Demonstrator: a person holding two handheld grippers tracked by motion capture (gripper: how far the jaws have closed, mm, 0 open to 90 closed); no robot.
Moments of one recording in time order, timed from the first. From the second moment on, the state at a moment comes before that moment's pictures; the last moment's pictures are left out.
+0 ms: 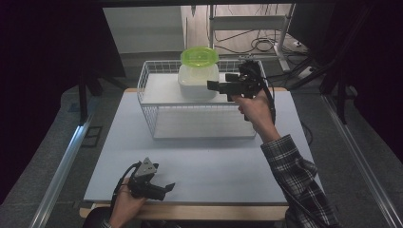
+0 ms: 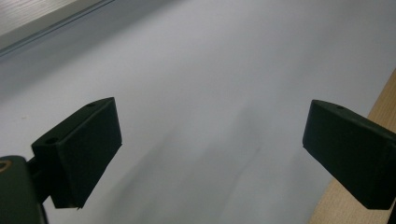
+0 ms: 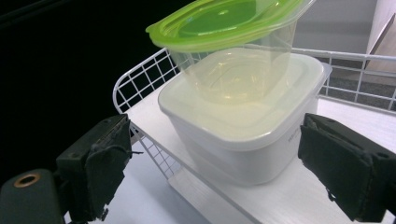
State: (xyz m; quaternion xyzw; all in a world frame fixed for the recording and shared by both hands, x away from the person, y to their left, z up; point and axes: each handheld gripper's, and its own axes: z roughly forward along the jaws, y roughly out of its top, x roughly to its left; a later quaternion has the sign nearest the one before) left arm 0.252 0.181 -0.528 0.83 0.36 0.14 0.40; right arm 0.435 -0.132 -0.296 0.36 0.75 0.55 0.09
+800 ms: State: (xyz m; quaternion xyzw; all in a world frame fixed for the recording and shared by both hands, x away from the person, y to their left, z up) left arm 0.252 0.182 -0.528 0.82 0.36 0.13 0.42; right arm 0.411 -0.133 -0.313 0.31 0.78 0.53 0.12
